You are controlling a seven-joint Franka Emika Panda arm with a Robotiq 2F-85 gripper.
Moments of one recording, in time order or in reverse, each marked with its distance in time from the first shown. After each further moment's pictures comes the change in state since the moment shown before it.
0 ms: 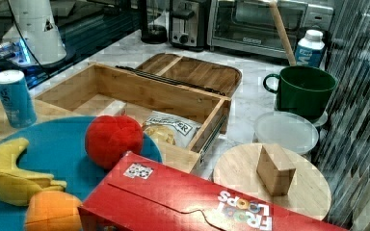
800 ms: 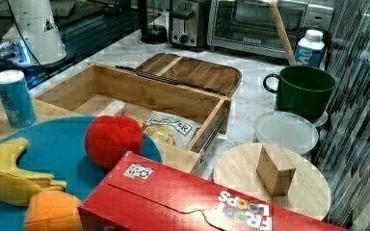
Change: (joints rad) arm 0.000 -0.010 -0.007 -0.090 -0.031 0.056 0.002
